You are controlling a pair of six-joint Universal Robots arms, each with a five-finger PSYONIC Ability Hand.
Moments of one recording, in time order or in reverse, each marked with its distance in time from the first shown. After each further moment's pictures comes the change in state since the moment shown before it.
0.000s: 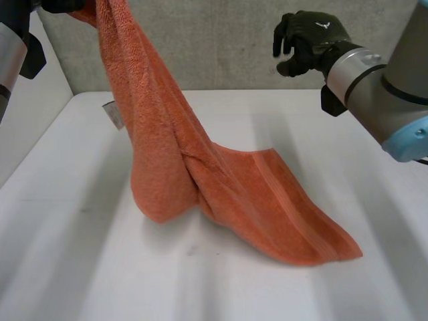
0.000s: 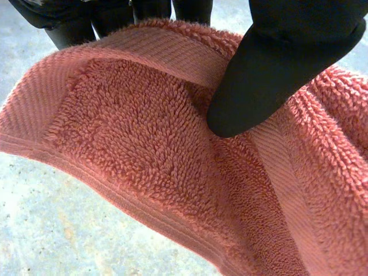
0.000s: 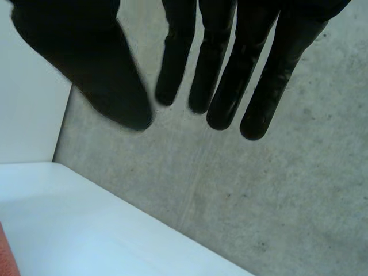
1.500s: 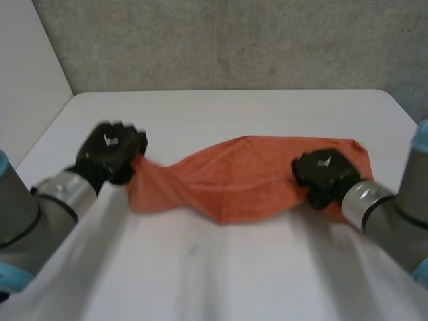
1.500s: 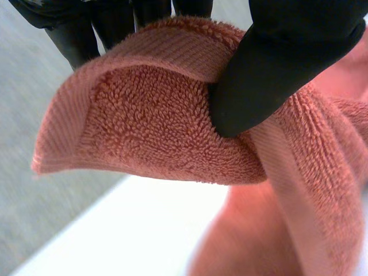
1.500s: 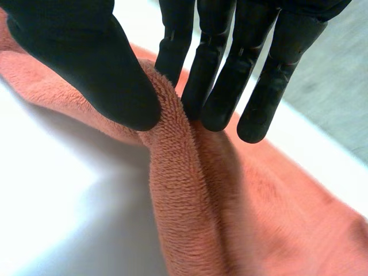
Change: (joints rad) left arm 0.091 -0.271 -0.409 0.018 0.156 0.251; right arm -0.079 -0.223 0.843 -0.143 -0.021 -0.456; left_hand 0.000 0.001 0.000 0.000 0.000; right_hand 0.230 0.284 0.266 0.263 0.235
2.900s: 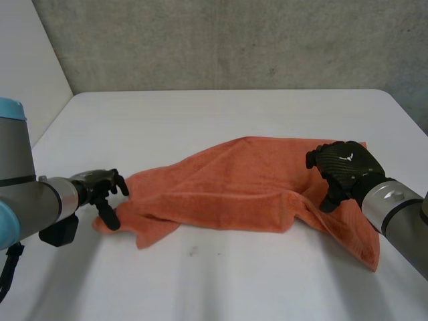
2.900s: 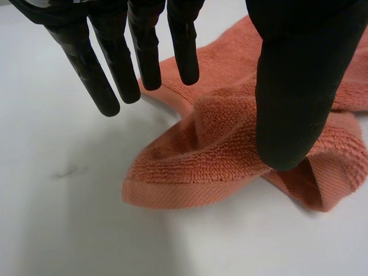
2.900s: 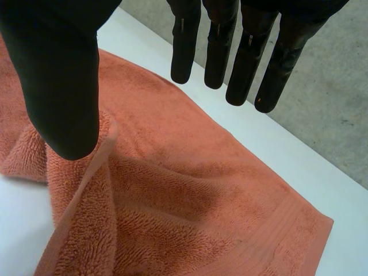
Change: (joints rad) left arm 0.062 -0.228 0.351 -0.713 -0.215 -0.286; right arm -0.076 -0.110 0.101 -0.067 -0.001 0.037; left_hand -0.659 -0.736 -0.728 -0.726 -0.672; right_hand -0.537 -0.679 -0.690 -0.699 -0.660
